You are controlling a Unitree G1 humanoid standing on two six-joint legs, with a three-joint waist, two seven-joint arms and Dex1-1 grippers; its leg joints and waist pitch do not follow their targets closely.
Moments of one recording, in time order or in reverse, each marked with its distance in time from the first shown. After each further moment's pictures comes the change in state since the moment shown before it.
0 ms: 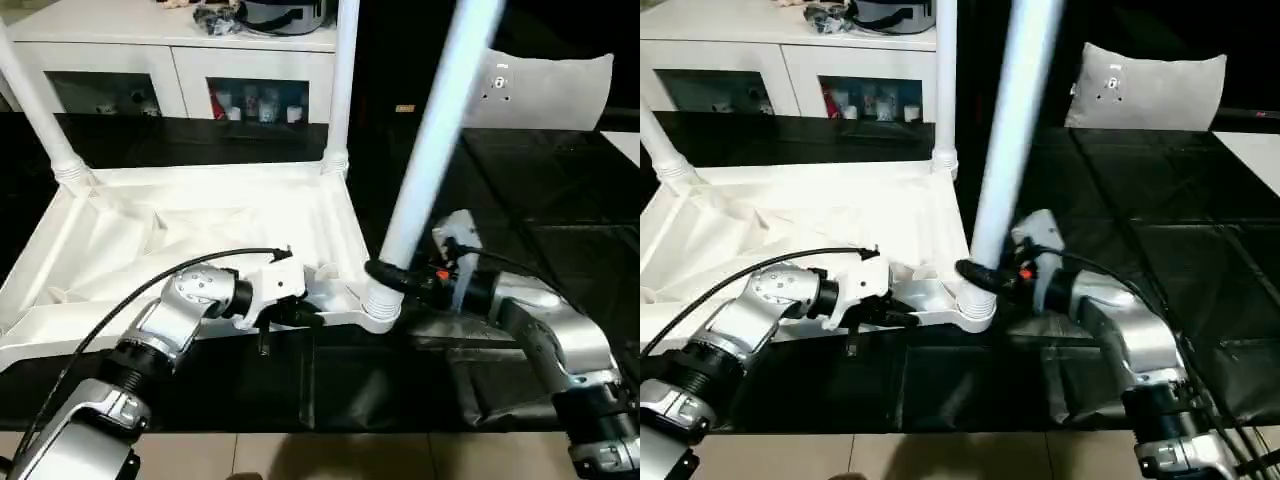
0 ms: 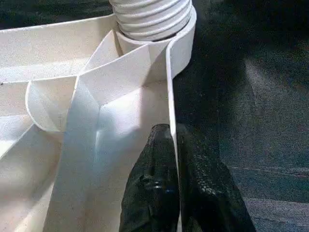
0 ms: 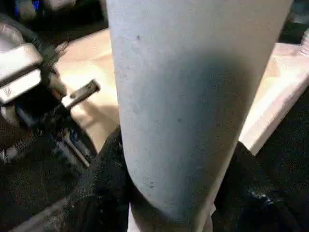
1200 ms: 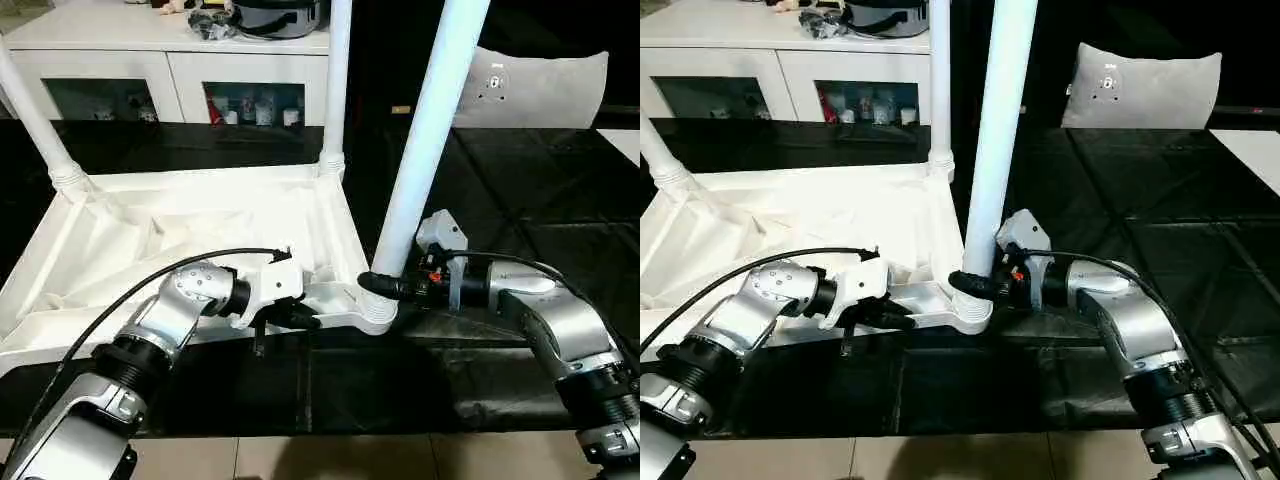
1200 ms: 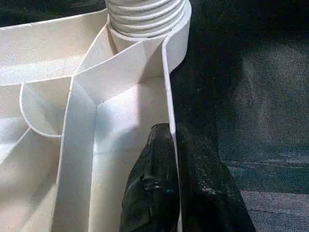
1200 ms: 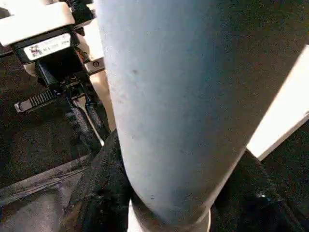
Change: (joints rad) left arm -0.024 0.021 -0.025 0.027 0.011 -0.010 -0.029; right arm -0.081 -0.088 0.160 0.007 -0.117 -0.044 0.112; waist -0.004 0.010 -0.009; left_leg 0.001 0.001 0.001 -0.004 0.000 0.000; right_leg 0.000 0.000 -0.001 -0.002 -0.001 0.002
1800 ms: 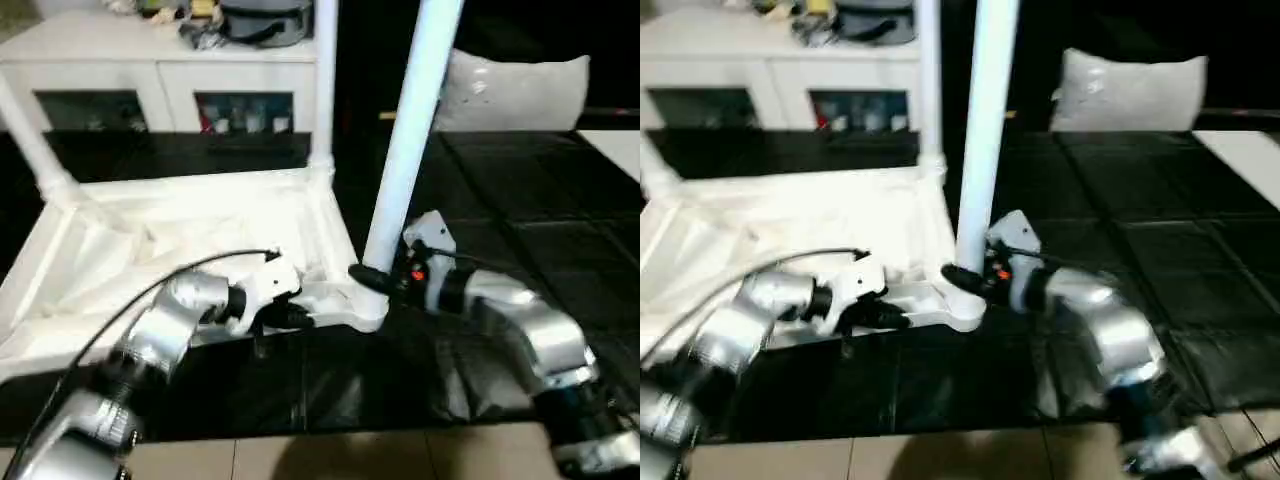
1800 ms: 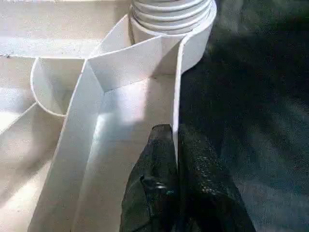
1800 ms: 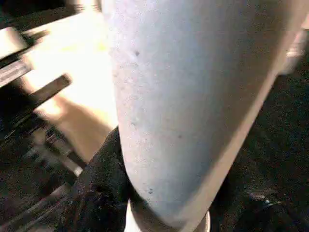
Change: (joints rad) left arm 0.128 -0.055 0.061 -0.264 0.005 0.398 0.196; right arm 0.042 0.180 -0.087 -0.094 -0.031 0.189 -0.374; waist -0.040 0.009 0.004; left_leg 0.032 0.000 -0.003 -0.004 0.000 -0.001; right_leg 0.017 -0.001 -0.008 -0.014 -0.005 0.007
